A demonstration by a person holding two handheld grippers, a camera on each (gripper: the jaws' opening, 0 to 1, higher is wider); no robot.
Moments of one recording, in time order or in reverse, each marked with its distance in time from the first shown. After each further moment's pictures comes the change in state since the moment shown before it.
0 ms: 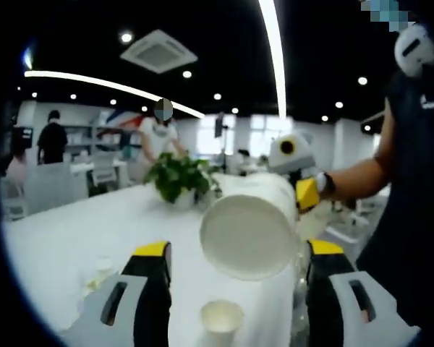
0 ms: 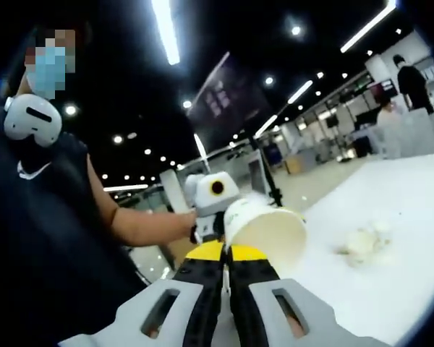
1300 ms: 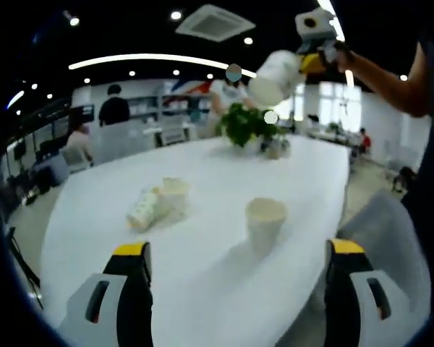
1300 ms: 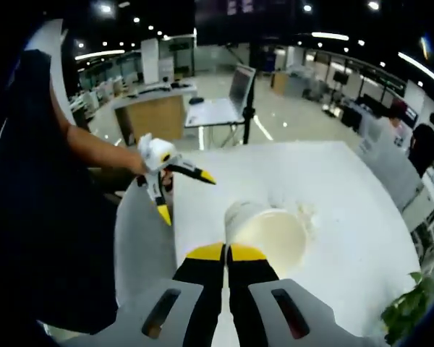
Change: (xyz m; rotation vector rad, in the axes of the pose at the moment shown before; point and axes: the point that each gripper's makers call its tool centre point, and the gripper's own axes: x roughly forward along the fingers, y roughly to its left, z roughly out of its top) left arm -0.099 0.012 -0.136 -0.052 0.174 0.443; right arm -0.021 -0.028 0.031 -0.367 0.832 -0.254
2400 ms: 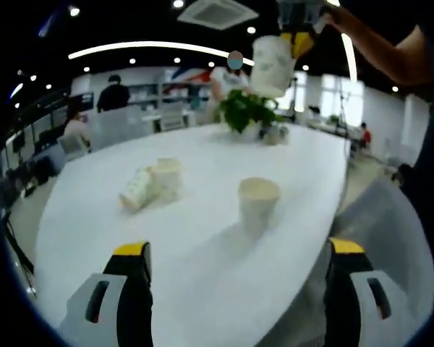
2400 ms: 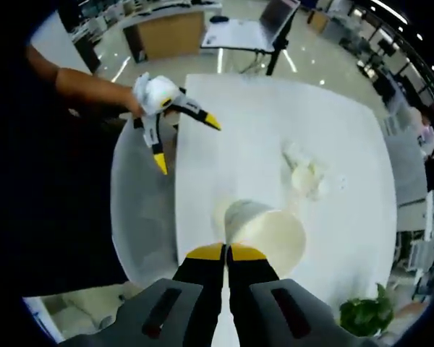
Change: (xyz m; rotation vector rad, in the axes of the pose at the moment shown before) left arm 0.004 -0.009 -0.020 -0.022 0.049 -0.027; right arm 0.023 -0.001 -0.008 -0.142 0.459 0.044
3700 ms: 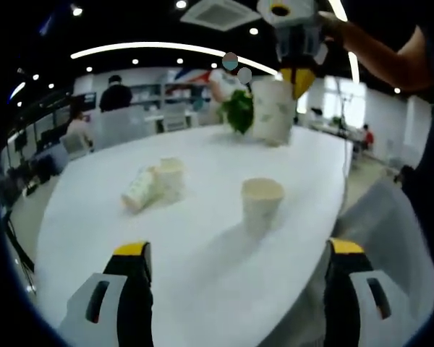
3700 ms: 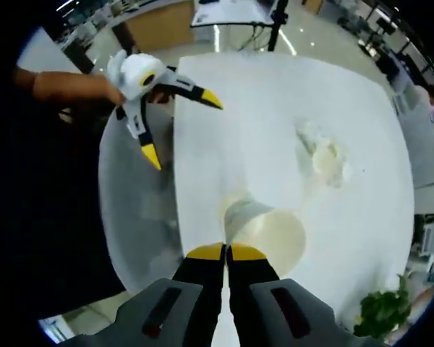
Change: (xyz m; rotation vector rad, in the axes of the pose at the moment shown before) left arm 0.002 0.004 -0.003 -0.002 0.015 0.024; right arm 0.071 0.008 -0.010 0.077 0.081 0.061
